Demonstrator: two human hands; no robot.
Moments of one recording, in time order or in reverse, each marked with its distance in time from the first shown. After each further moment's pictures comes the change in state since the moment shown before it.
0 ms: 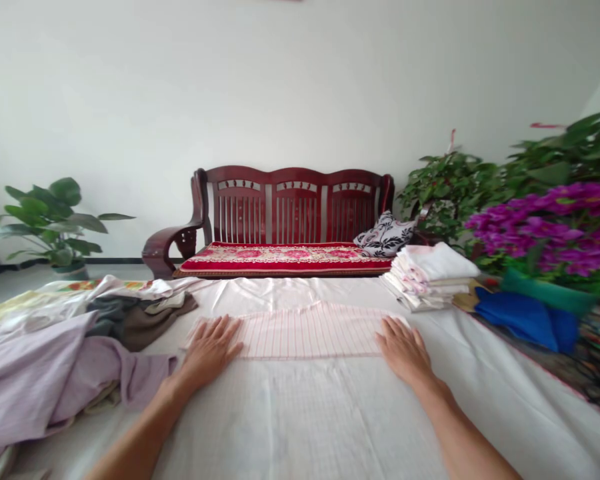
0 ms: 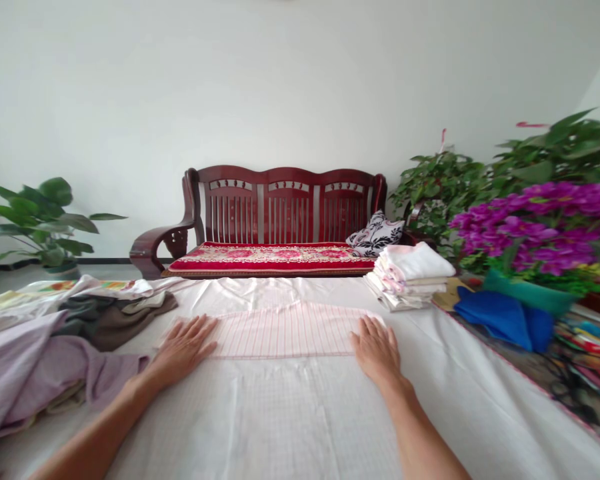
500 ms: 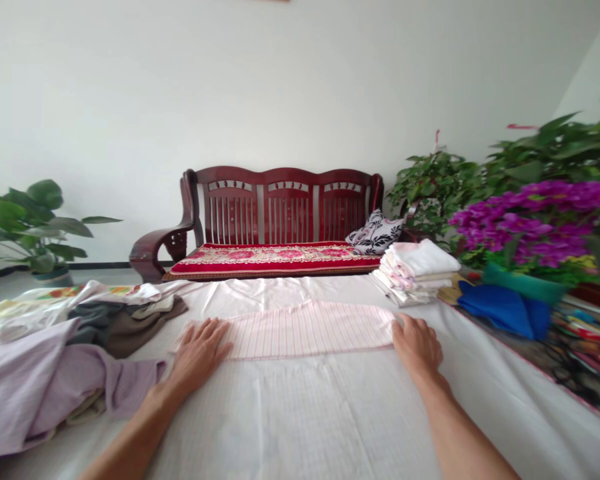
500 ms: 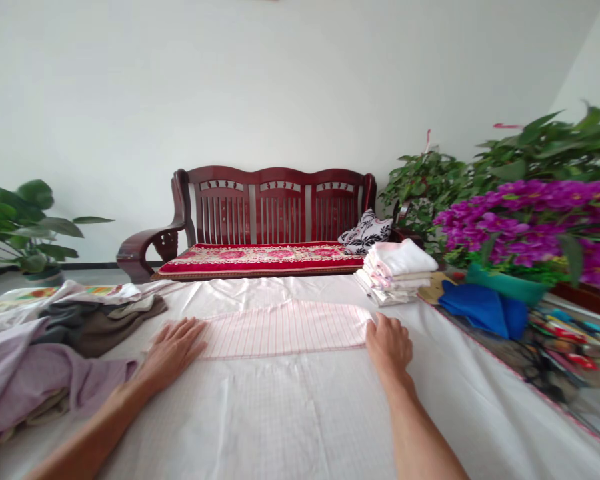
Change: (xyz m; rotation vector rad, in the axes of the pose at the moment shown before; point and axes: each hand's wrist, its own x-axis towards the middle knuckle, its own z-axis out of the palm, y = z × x) left_hand -0.003 0.002 -0.008 -0.051 0.069 -0.030; right_hand -0.001 0.026 -0.036 0.143 0.158 0.381
